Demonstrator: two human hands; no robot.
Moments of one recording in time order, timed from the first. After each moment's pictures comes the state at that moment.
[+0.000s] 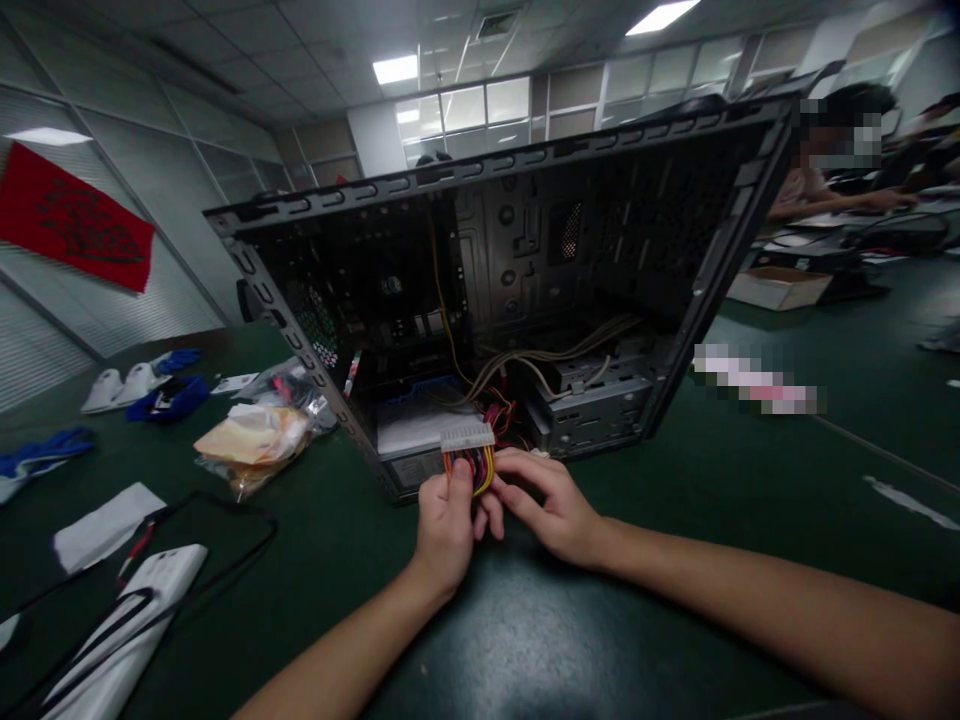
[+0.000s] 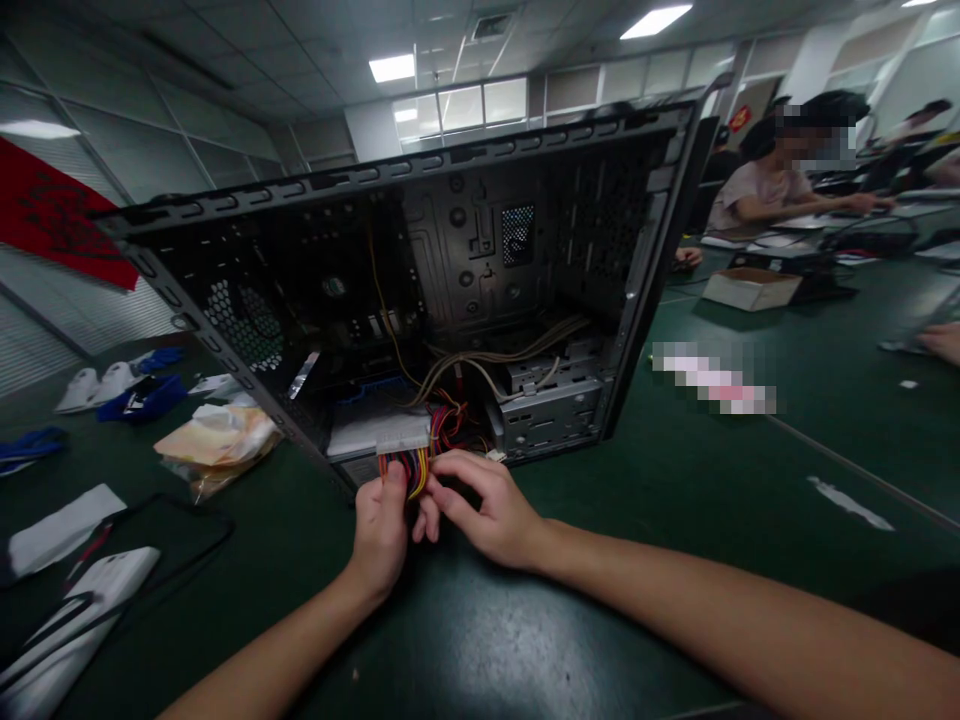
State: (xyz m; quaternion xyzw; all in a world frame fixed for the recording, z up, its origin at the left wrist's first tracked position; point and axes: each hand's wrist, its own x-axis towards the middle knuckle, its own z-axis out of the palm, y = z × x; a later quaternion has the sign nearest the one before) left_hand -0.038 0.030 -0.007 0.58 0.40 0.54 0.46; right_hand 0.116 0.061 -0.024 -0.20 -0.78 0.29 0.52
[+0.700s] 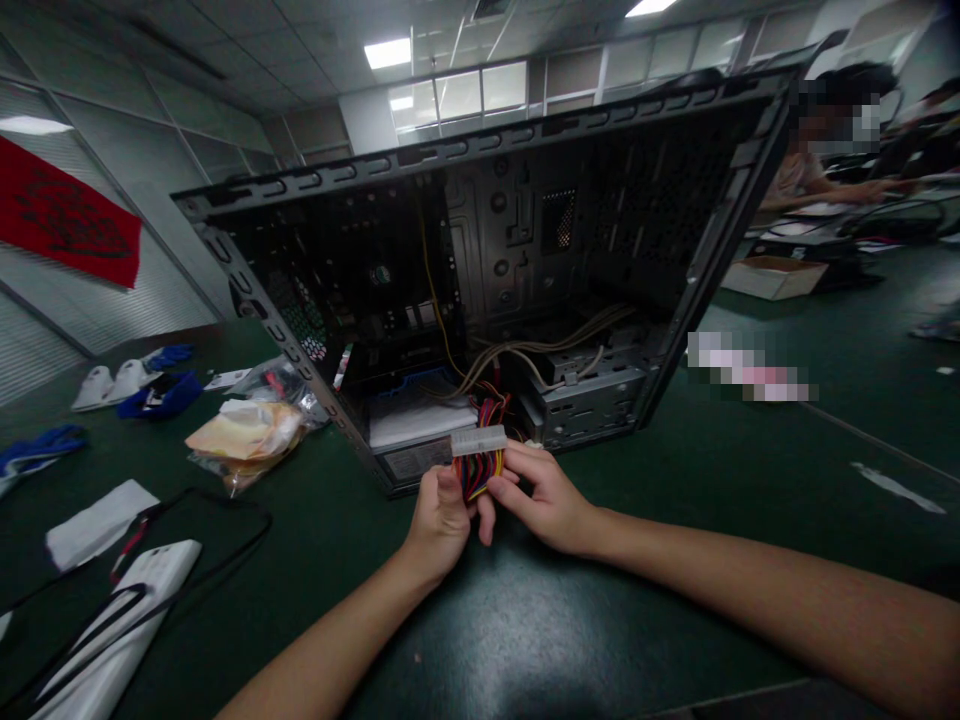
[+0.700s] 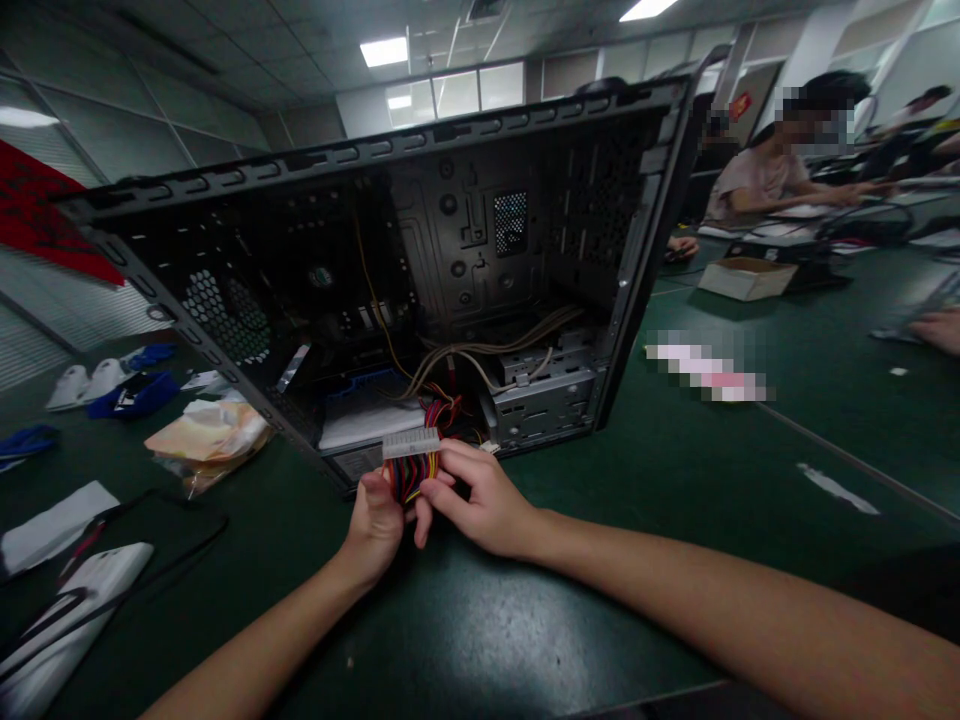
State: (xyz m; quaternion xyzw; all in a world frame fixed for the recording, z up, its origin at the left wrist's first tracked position) left_hand -0.046 0.035 -0.012 0.64 0.37 0.46 0.49; right_hand 0.115 0.061 -0.023 -0.23 -0.78 0.29 0.50
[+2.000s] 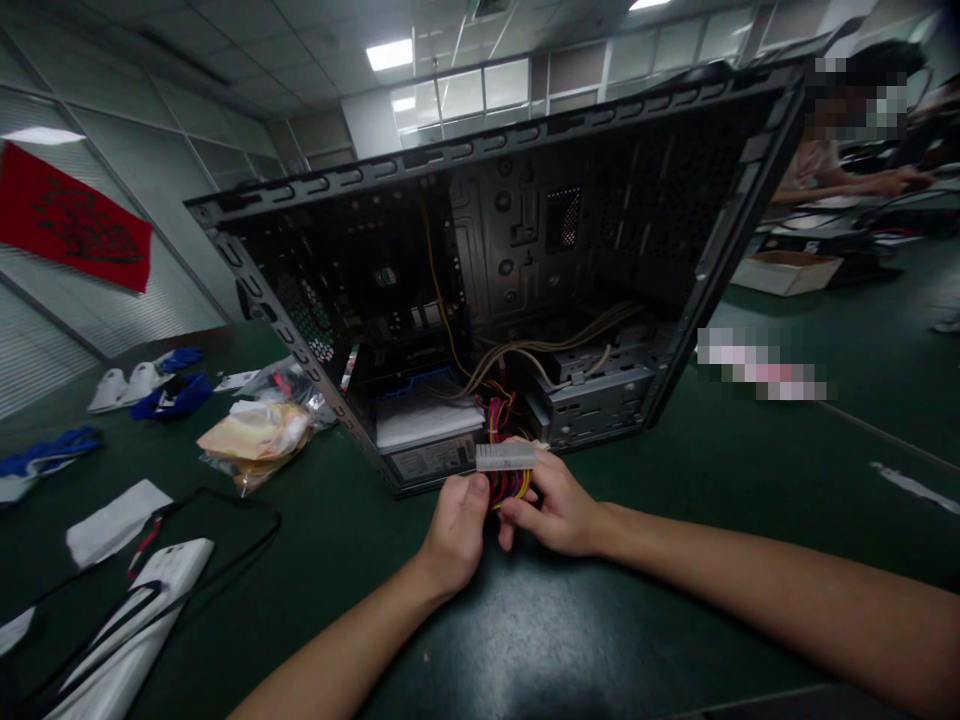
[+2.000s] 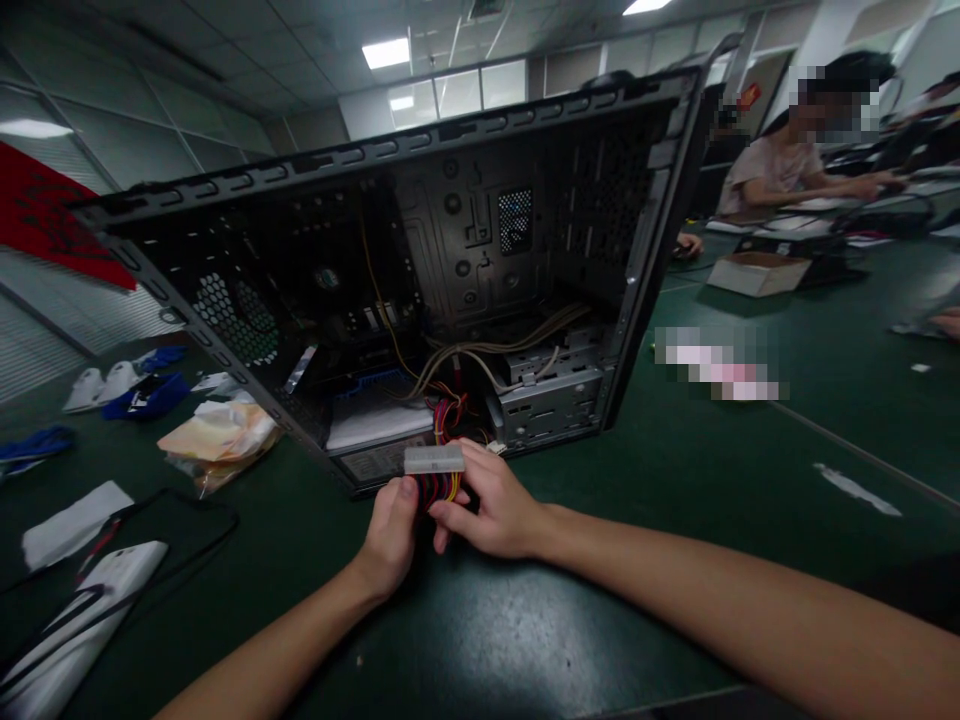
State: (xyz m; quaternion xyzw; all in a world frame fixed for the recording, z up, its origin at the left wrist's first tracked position) left_hand -0.041 0.028 -0.011 0.68 0.33 0.46 0.46; right_hand 0.118 0.063 -0.027 -0.18 -0.81 0.19 0.52
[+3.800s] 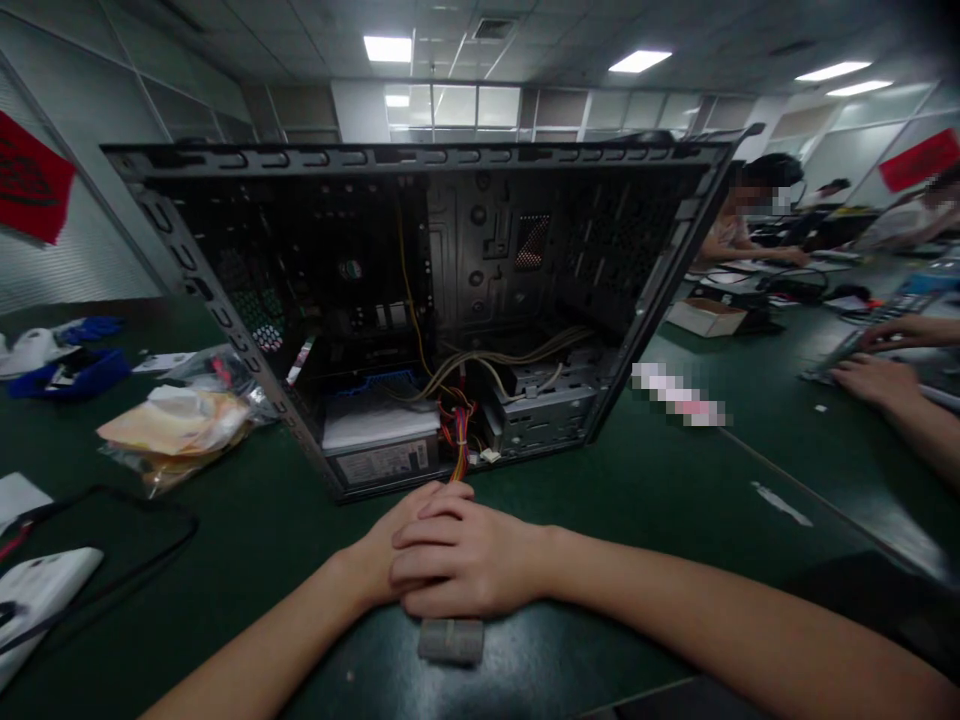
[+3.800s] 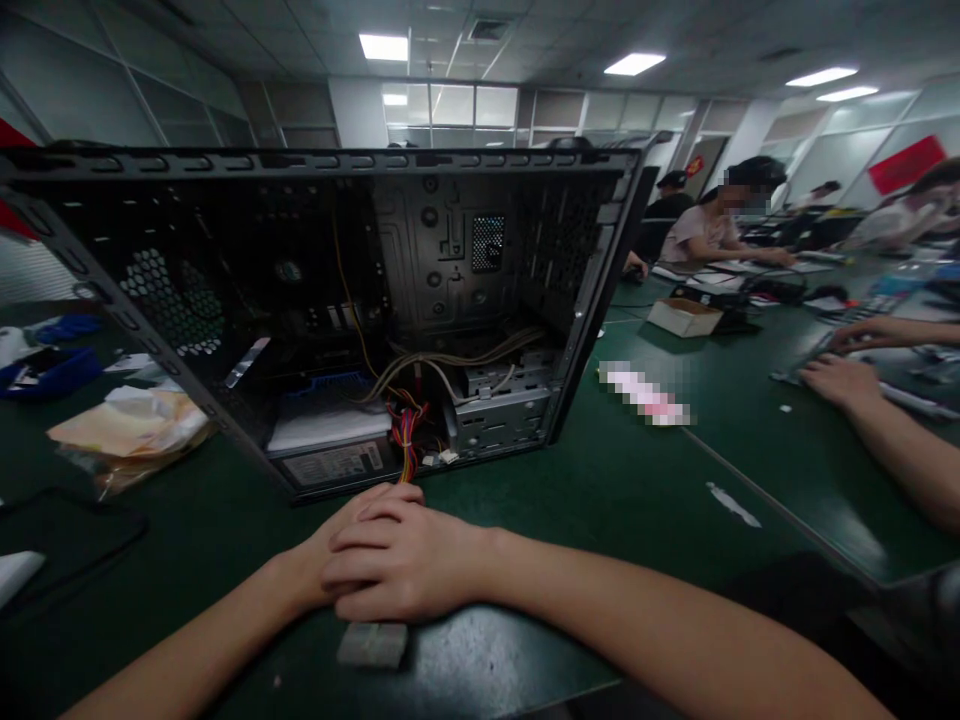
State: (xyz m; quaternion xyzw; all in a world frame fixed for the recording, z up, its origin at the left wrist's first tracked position) left_hand -0.054 0.053 -0.033 0.92 0.33 0.11 0.17; right_hand 0.111 0.053 -0.020 0.05 -0.95 -0.12 0.28
